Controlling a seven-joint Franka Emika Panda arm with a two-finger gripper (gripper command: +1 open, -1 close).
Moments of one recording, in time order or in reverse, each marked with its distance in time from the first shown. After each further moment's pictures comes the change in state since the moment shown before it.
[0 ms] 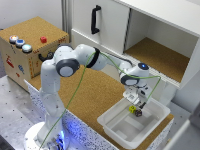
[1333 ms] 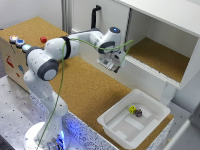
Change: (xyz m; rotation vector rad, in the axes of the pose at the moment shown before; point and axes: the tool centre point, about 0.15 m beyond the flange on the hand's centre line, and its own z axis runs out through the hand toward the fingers) arm -0.004 -0.302 -0.098 0.062 0.022 -0.182
